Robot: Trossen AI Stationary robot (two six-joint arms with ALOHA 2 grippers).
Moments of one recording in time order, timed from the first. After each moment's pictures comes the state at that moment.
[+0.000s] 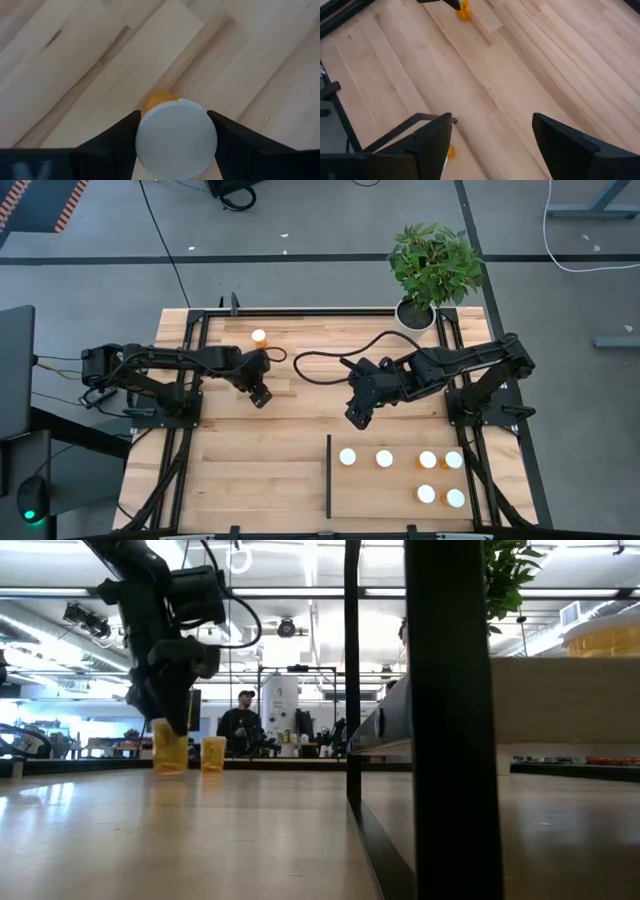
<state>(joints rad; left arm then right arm) 0.24 1.31 0.71 -0.62 0.02 -0.49 0.28 1.64 1.81 -1.25 0.32 0.86</state>
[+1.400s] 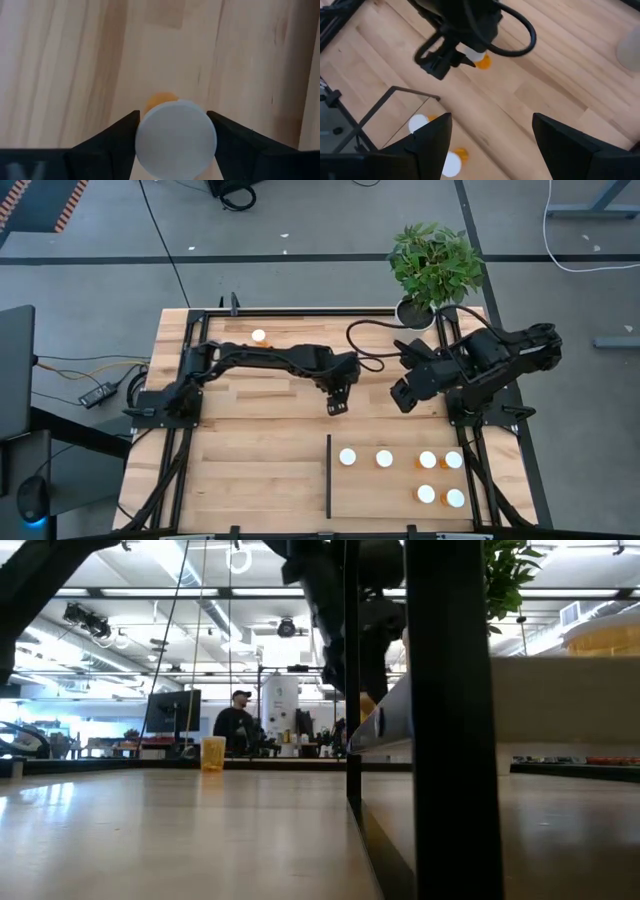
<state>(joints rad) 0.08 2.14 1.81 -0.79 0.02 -0.11 0.37 1.42 1.81 -1.57 0.36 1.17</state>
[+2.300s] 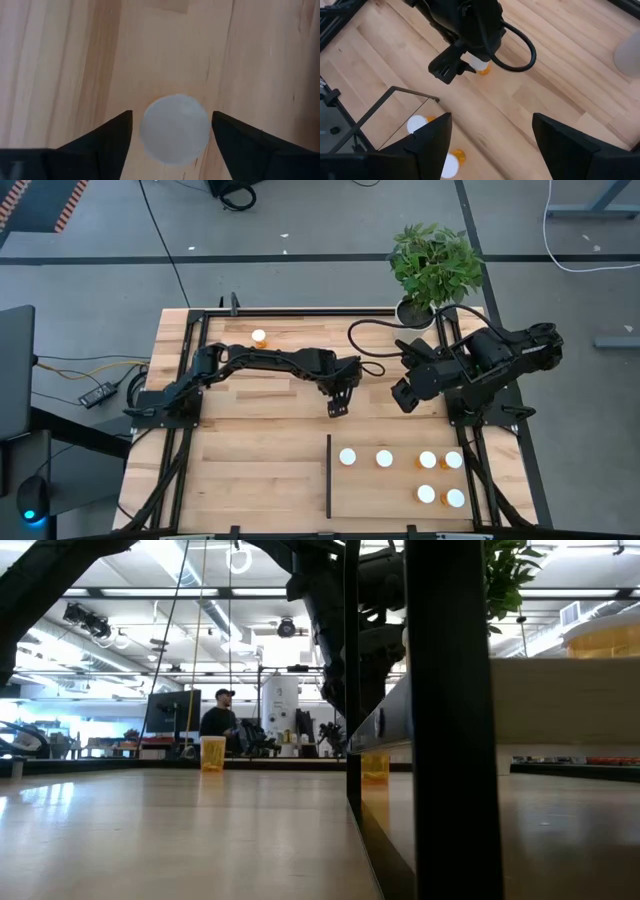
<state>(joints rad) 0.08 2.19 1.82 -0.78 0.02 -0.10 0.37 1.41 1.81 -1.57 0.37 1.15</state>
